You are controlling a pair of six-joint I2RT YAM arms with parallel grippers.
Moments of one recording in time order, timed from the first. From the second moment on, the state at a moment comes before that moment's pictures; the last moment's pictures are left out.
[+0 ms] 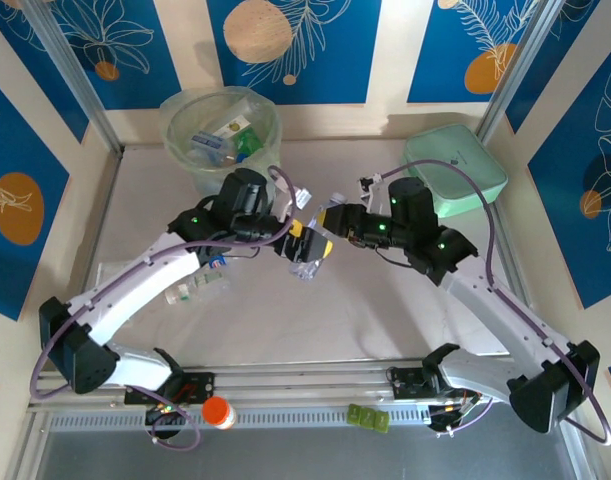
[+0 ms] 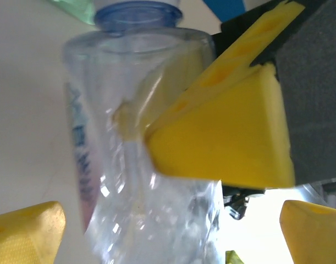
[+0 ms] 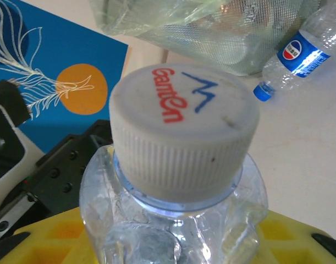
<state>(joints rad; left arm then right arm) -0.76 1.38 1.31 -0.52 0.61 -0.33 0.53 1.07 1.02 -0.39 -0.52 0.87</state>
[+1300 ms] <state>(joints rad) -0.64 1.32 1.49 -0.57 0.01 -0.64 0.39 0.85 1.25 -0.68 -0.26 0.86</state>
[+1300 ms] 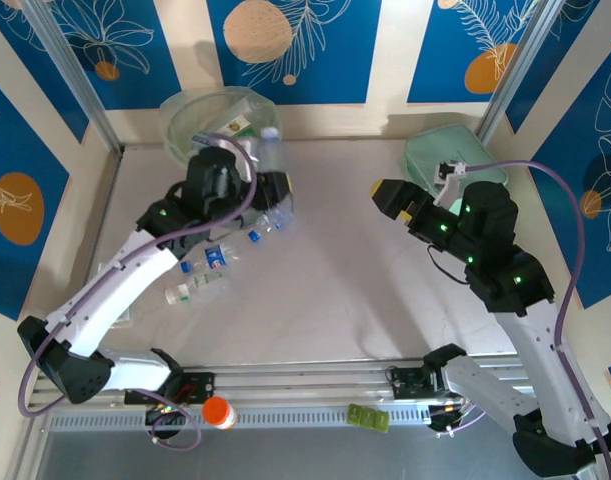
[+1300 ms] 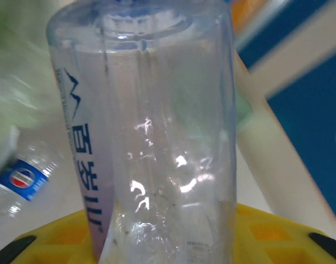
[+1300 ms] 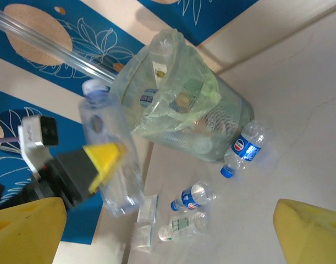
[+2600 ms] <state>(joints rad) -0.37 1.92 1.97 -0.72 -0.37 -1.52 0.38 0.85 0.87 -0.65 -0.27 0.93</state>
